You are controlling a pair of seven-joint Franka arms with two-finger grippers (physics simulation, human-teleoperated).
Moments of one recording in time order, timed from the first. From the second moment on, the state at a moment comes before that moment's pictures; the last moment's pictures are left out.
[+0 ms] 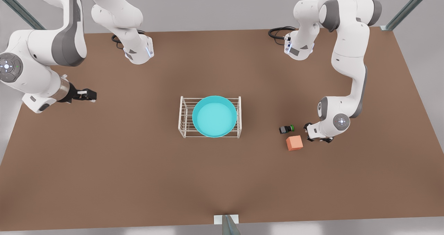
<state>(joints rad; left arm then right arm) -0.10 0.58 0.07 -2.00 0.02 2.46 0.58 -0.14 0.05 0.16 -1.60 -0.07 1.45 -0.03</state>
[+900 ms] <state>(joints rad) -0.07 0.47 0.05 -1.99 0.04 2.41 0.55 -0.12 0.05 0.14 -1.61 -0.06 1.45 -0.04</state>
